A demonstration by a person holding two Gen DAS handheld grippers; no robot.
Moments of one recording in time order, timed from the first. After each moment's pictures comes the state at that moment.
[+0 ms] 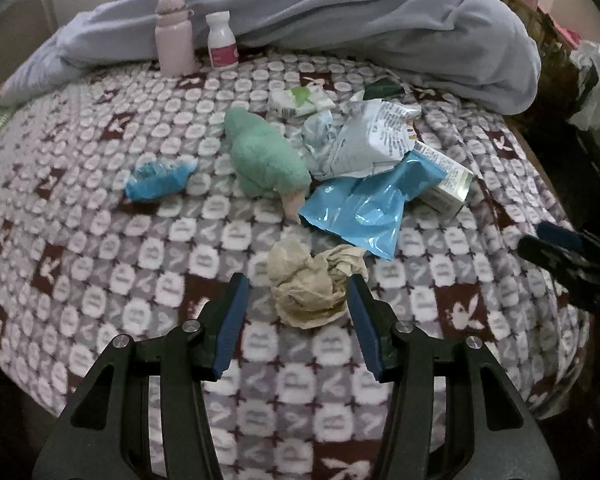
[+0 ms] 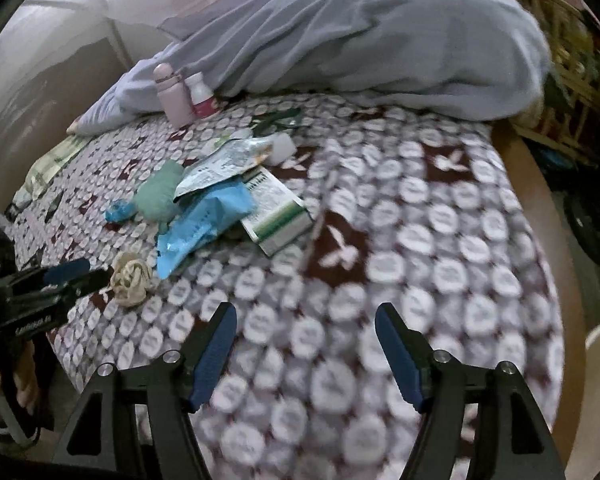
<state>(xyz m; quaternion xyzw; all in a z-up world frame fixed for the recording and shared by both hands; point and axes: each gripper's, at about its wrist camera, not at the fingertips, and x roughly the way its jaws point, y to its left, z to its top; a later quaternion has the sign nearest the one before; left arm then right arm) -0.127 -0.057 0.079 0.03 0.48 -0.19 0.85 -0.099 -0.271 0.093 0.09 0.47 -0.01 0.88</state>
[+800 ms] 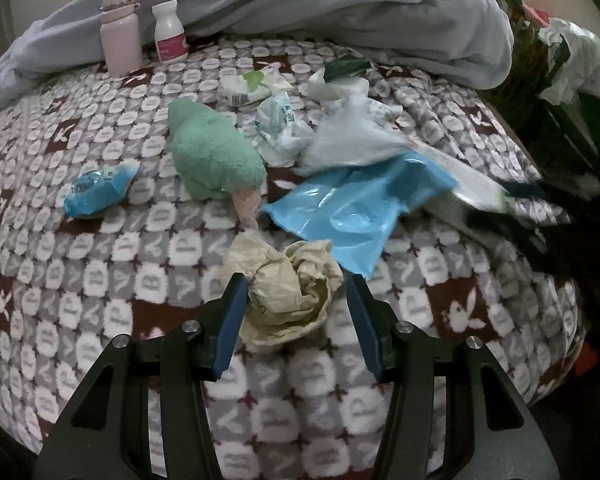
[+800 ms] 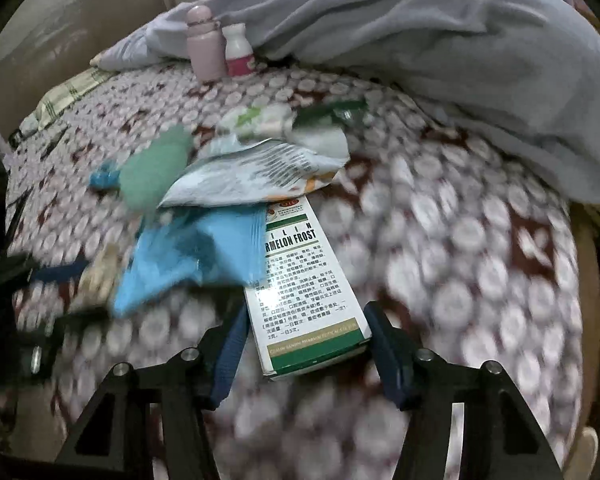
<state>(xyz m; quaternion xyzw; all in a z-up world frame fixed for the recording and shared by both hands) -0.108 -0.078 0.055 0.05 0.49 -0.25 0.83 -0.053 -0.258 0.075 -0.01 0.51 0.04 0.86</state>
